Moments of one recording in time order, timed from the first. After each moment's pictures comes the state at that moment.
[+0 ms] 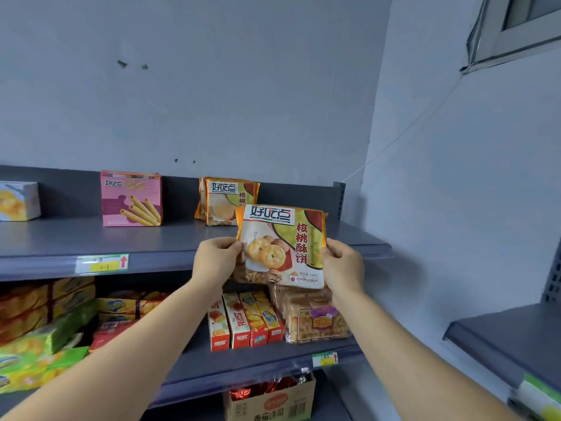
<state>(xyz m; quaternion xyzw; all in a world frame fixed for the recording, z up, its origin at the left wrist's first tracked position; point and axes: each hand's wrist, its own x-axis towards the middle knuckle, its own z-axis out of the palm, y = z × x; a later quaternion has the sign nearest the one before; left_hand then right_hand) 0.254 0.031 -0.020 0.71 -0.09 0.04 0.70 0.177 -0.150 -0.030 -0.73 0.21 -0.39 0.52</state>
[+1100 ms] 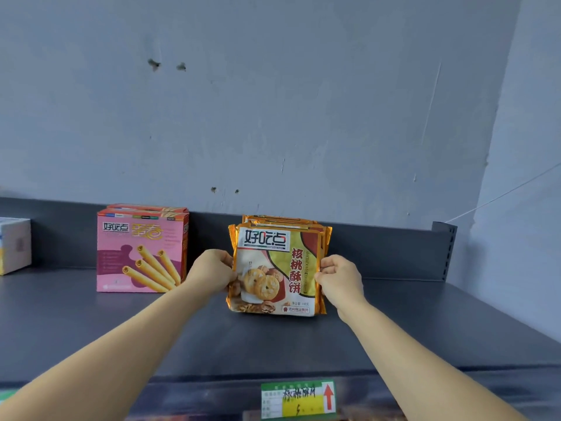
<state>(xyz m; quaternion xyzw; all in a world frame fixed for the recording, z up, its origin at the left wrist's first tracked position) 0.596 0.051 -0.005 0.83 -0.07 0.07 0.54 0.535 -0.167 -0.012 -0.83 0.16 -0.29 0.45</state>
